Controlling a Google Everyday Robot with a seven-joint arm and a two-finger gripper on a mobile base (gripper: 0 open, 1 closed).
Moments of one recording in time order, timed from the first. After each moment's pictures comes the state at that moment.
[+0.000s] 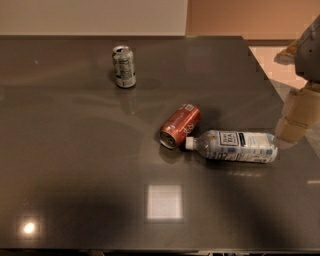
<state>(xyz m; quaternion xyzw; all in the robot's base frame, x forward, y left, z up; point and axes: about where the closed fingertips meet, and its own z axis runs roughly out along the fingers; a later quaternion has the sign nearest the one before) 0.438 -0.215 0.983 -0.60 0.78 -0.04 0.17</state>
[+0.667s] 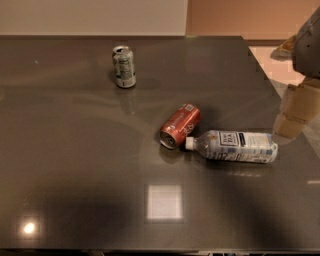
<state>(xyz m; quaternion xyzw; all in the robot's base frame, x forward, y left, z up) 0.444 -0.212 0.987 -0.61 0.77 -0.04 0.17</state>
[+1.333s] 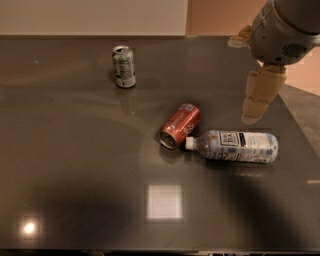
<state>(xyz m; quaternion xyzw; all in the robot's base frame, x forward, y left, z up) 0.499 -0.164 0.983 -0.70 0.68 -0.04 0.20</state>
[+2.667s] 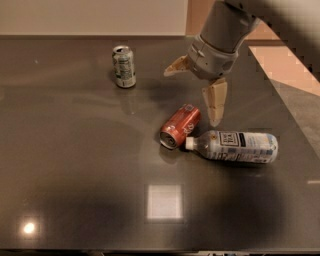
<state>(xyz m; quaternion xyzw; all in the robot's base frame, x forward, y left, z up) 0.552 -0.077 0.899 -0.88 0.45 0.05 0.14</state>
